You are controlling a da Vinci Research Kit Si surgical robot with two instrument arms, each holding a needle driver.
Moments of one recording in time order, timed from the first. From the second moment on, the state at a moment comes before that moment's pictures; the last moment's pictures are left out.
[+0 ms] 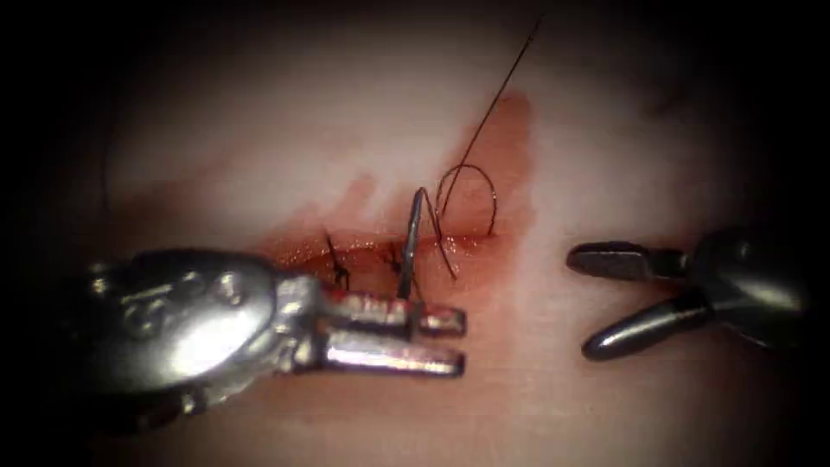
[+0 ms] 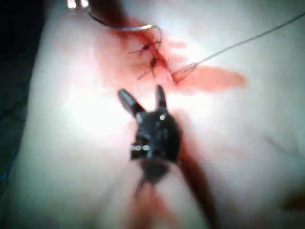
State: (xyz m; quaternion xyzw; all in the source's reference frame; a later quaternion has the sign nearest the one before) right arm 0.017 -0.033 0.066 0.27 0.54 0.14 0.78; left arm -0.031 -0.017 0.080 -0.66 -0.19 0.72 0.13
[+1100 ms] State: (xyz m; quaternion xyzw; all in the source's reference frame) right arm 0.025 -0.034 0.074 0.14 0.50 0.15 0.84; left arm -0.031 -0.018 0.077 -0.67 -0.10 0.73 0.05
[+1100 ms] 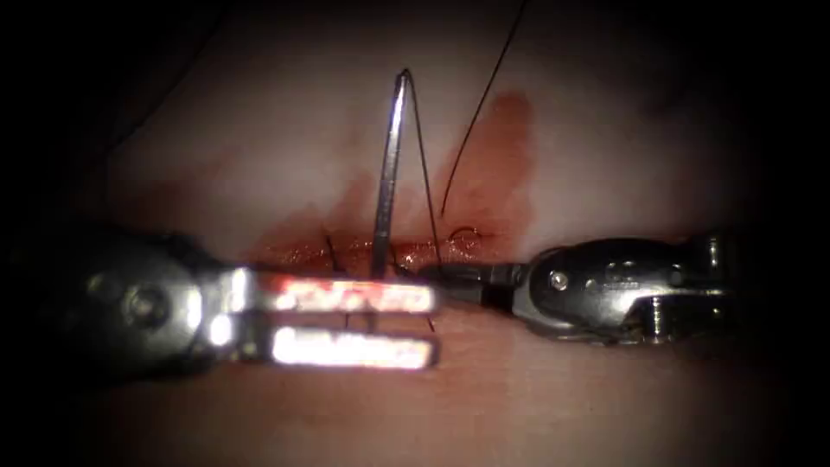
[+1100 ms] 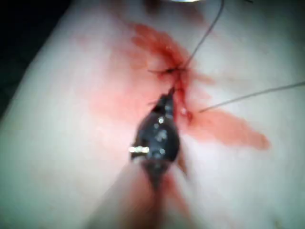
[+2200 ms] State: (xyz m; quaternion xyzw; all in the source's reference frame) right arm 0.022 -0.036 0.060 0.23 0.52 0.11 0.82; left arm -0.024 -0.018 0.084 -0.66 -0.07 0.74 0.04
